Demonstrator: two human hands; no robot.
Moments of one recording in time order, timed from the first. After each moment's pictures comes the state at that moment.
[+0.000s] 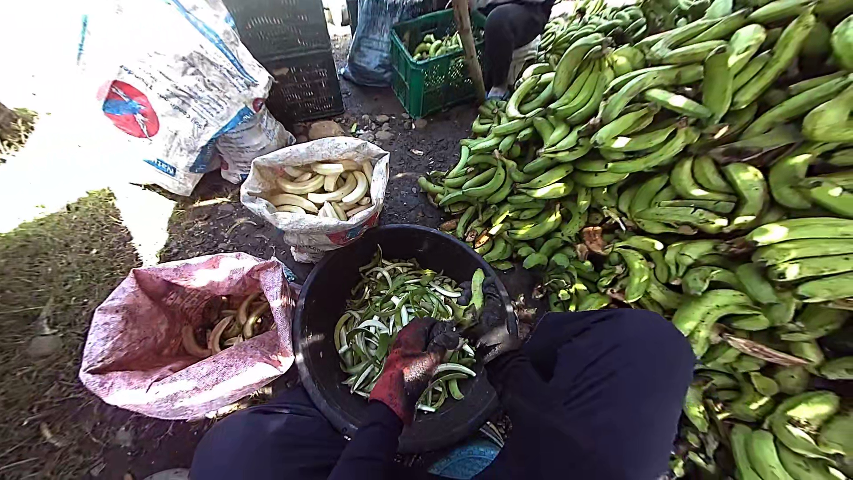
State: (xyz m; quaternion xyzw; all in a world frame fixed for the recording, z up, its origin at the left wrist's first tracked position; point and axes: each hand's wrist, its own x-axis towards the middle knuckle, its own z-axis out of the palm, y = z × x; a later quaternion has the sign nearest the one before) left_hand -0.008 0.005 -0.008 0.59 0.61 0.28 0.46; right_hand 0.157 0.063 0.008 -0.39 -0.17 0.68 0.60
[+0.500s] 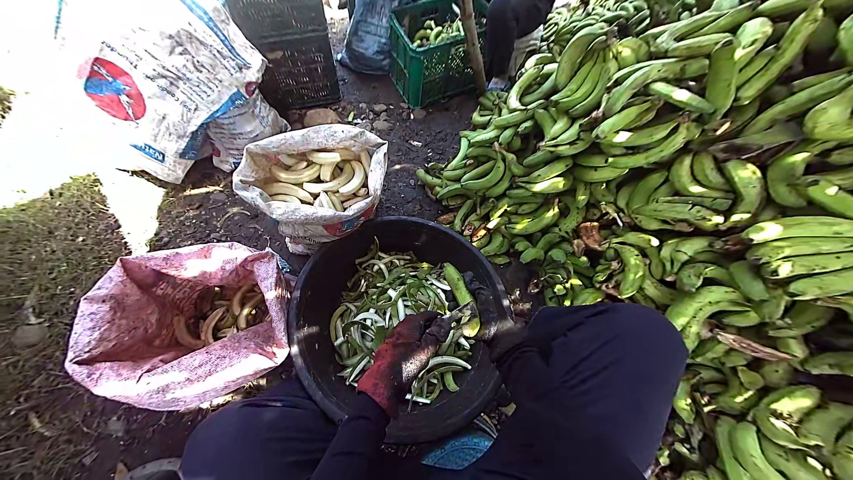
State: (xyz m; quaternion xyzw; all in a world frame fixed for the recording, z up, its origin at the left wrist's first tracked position) left_hand -0.016 0.009 0.008 0.59 0.61 0.20 0.49; right_hand 0.169 0.080 -0.003 -0.42 -0.17 0.77 0.44
